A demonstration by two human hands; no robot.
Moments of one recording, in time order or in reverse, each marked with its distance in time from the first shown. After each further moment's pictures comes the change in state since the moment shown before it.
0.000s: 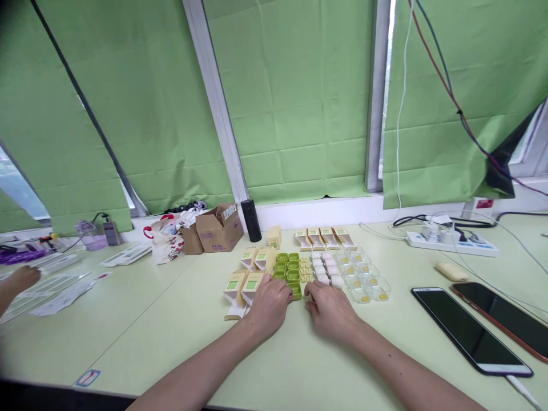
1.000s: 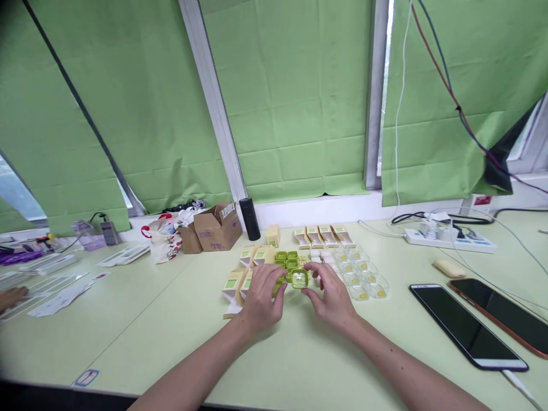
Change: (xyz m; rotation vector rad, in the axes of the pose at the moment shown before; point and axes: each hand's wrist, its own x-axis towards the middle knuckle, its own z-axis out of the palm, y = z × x) left_hand 0.008 0.007 -0.036 -0.295 0.402 0.000; right_hand 0.002 0.010 0.001 0.434 0.423 -0.120
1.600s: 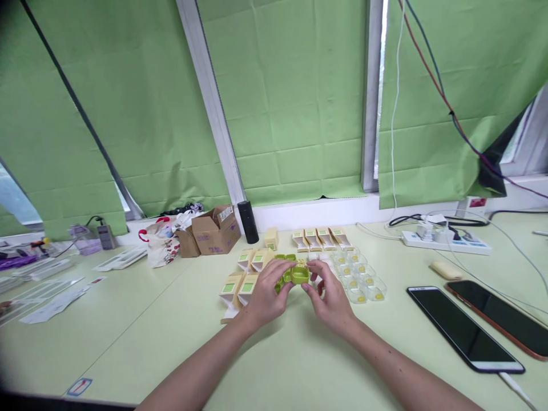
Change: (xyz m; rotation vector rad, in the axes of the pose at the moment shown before) left_hand 0.025 -0.001 0.011 -0.282 -0.098 -0.129; right_hand 0.003 -0.004 0.001 0.186 0.086 0.025
